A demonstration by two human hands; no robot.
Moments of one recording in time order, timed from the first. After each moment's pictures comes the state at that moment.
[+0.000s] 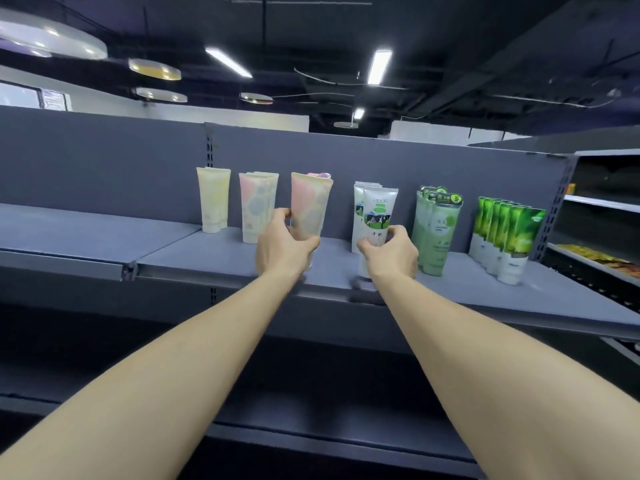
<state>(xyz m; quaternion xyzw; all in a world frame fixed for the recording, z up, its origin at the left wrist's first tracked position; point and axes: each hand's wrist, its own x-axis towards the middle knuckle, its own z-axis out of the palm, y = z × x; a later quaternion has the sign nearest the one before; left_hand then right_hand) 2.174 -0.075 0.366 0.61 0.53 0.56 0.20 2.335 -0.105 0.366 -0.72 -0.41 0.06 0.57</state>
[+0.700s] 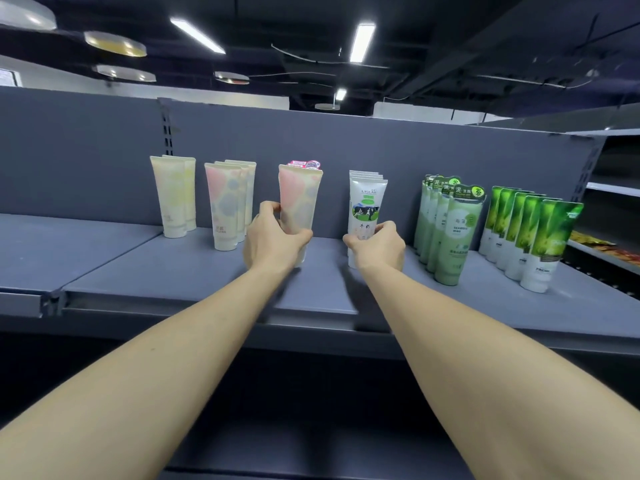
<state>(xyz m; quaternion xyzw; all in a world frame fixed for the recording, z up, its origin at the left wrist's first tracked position) 2.199 0.028 0.357 0.63 0.53 0.54 0.19 2.357 0.001 0.355 -0.75 -0.38 0.07 0.53</state>
